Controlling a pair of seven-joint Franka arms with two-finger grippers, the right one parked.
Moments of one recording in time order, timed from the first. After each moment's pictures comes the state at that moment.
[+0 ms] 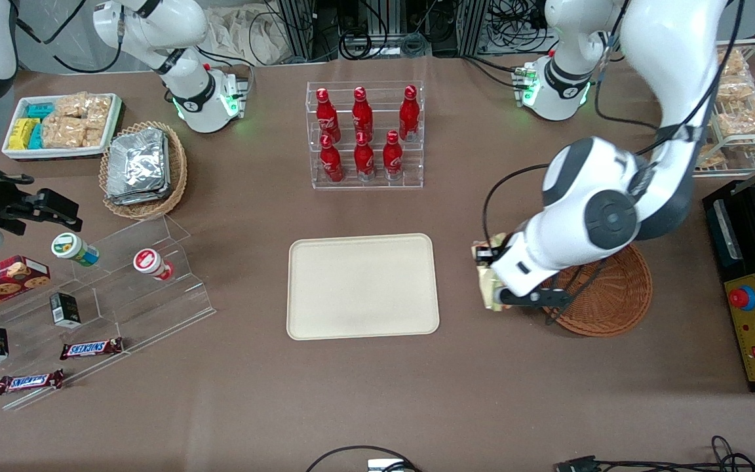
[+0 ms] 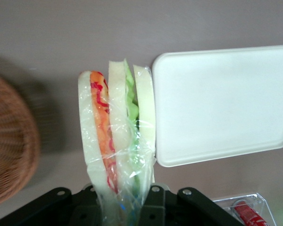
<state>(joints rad) -0.08 0.51 -0.43 -1.46 -0.05 1.85 -0.39</state>
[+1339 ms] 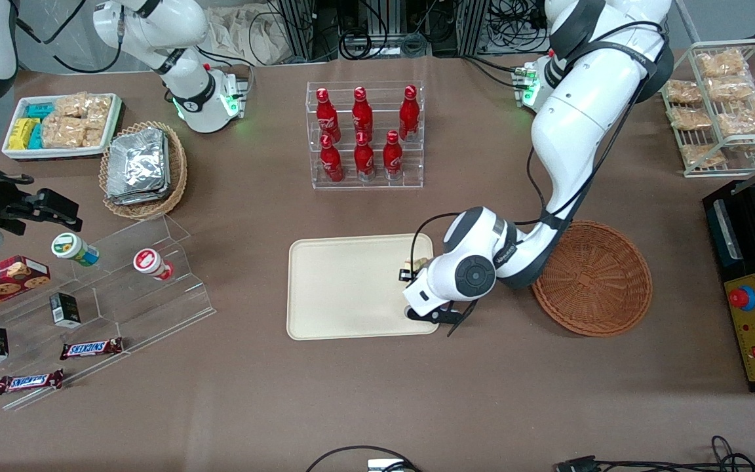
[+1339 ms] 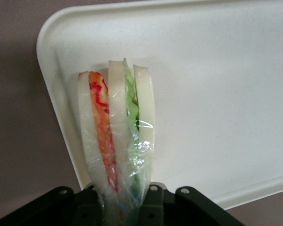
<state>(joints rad) -0.25 0.89 -0.42 -1.37 0.00 2.10 -0.45</state>
